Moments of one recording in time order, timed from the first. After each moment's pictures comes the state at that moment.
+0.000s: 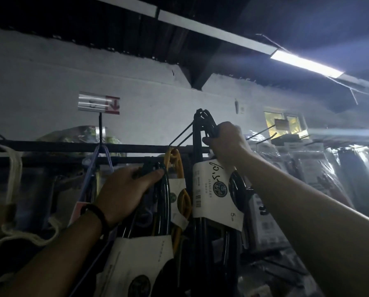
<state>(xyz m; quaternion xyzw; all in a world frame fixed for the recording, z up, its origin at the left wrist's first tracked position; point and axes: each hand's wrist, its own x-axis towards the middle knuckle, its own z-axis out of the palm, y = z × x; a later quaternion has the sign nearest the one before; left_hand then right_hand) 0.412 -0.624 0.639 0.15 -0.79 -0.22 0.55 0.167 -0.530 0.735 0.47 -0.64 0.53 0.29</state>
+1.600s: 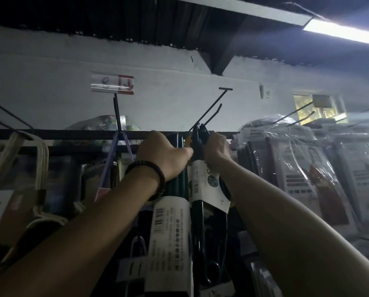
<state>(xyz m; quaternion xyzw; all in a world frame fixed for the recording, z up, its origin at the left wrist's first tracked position) 0.371 -0.610 0.675 0.34 -0.76 -0.04 0.55 0.151 -0.701 0.717 0.42 -0.67 0.56 0.24</state>
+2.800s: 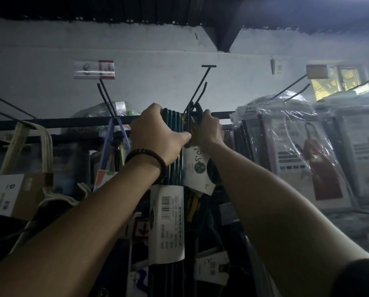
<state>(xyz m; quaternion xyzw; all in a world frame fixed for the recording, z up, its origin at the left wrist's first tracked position) 0.345 -0.585 0.657 0.31 -0.70 0.08 0.64 0.142 -0.693 0.703 0.46 -0.60 0.60 0.26</state>
